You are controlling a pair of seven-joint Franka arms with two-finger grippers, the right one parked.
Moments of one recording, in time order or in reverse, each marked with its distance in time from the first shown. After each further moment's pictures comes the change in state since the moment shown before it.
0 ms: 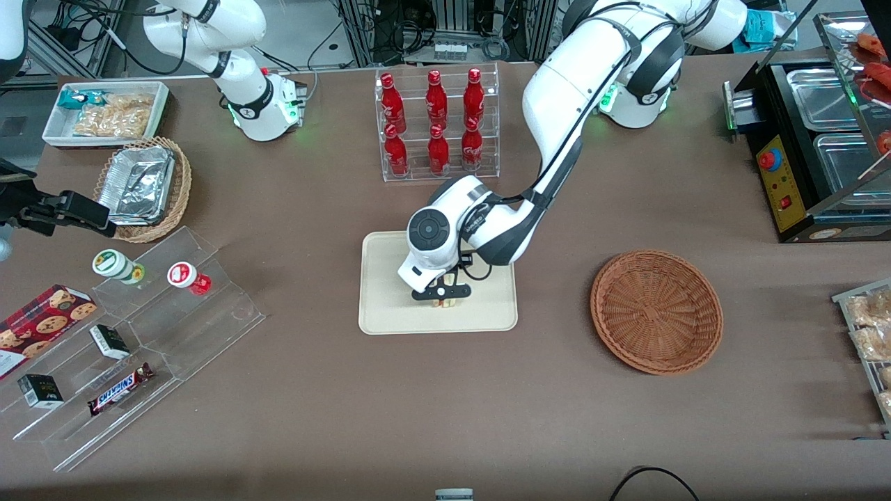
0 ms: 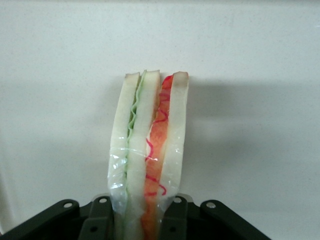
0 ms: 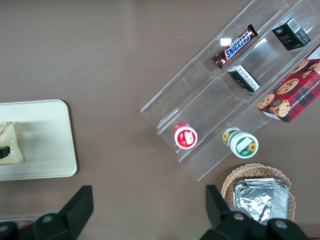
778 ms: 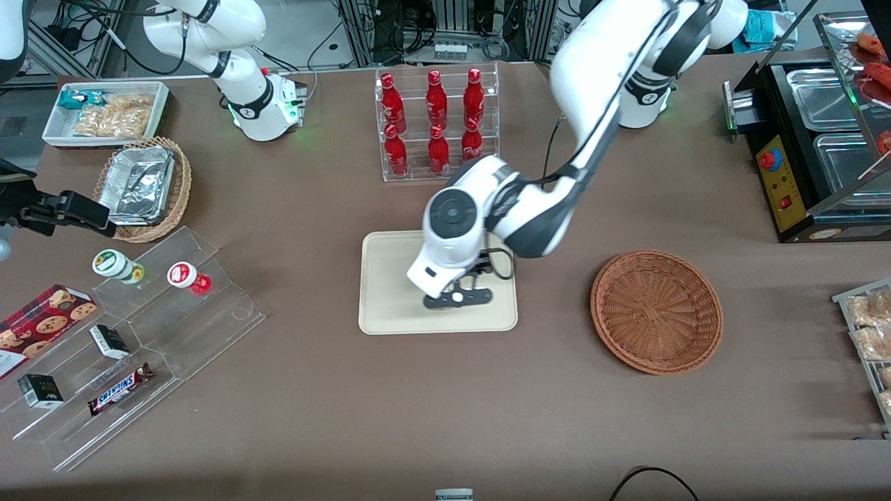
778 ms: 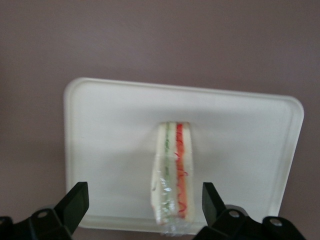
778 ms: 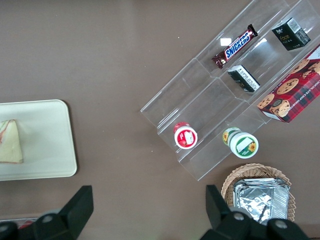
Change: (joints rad) arm 0.107 -0.193 0.027 0.058 0.002 -0.145 0.015
